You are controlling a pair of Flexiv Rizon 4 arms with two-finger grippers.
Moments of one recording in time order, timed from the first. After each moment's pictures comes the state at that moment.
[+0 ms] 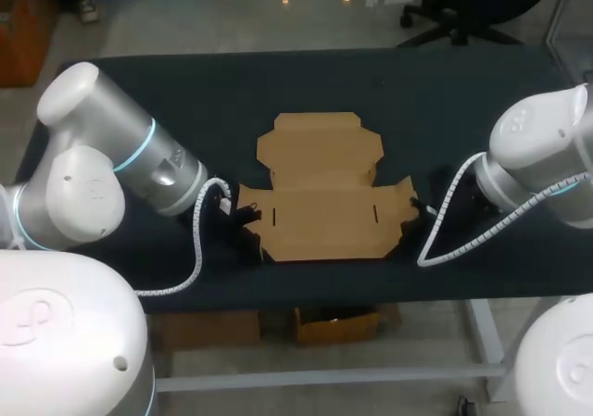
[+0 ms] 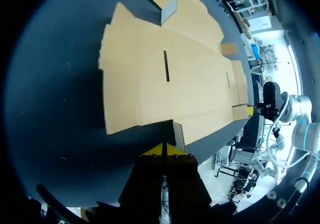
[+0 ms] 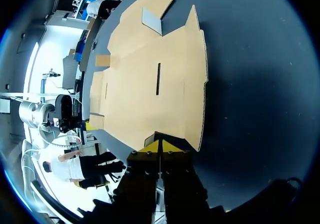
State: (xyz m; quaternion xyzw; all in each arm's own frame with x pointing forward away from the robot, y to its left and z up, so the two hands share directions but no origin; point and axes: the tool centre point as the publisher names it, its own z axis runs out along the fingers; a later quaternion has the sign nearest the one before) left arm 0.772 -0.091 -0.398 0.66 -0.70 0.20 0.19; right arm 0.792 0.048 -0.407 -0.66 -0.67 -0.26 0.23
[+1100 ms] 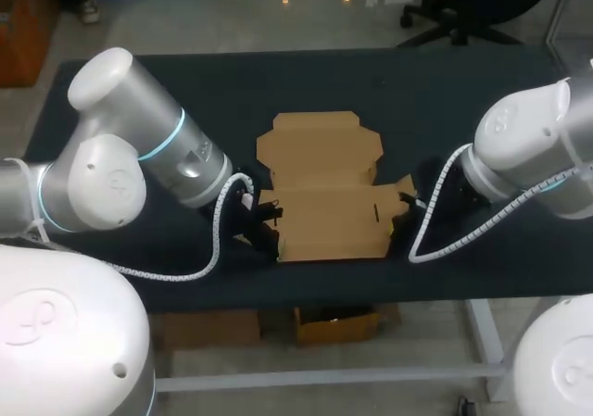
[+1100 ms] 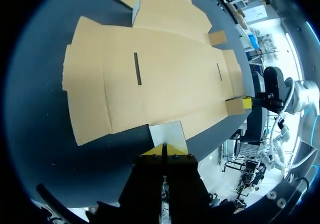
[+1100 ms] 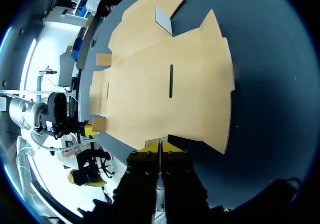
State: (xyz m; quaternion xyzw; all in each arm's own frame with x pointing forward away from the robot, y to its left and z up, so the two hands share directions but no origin) left arm 0.775 -0.121 -0.391 0.63 -0.73 0.19 0.18; right arm 0.798 0.061 -0.401 -0.65 -0.69 -0.24 0.22
